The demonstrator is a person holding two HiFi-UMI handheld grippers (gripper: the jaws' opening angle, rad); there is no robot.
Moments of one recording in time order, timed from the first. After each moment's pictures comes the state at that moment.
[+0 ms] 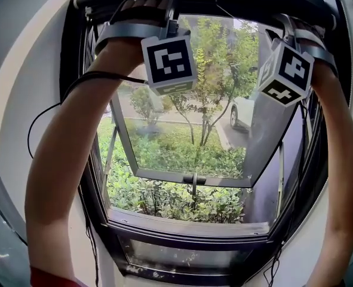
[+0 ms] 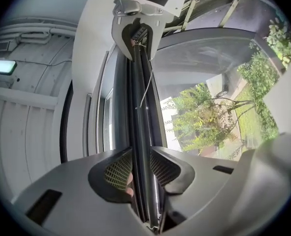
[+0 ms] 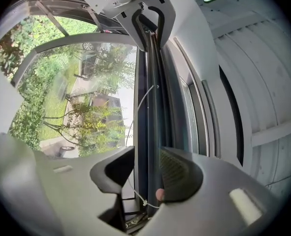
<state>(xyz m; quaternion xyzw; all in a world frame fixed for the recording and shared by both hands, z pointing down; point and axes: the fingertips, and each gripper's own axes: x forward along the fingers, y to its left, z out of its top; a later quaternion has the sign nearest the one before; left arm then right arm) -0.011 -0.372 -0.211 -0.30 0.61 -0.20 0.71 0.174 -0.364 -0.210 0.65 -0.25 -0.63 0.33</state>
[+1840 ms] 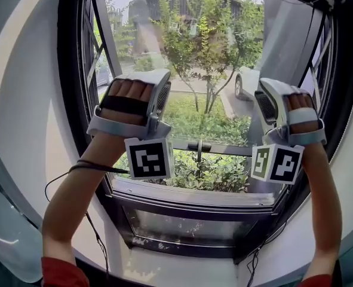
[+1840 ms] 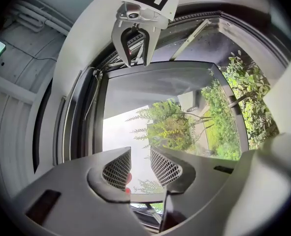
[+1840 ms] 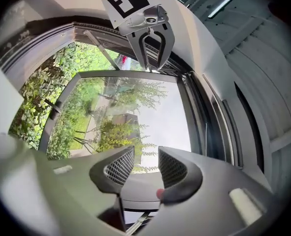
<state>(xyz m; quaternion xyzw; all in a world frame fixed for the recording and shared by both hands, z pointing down) -0.030 -0.386 0.031 -0.38 0.54 -0.29 0.69 0.147 -0.366 0.039 0.54 -0.34 -0.67 0.38</state>
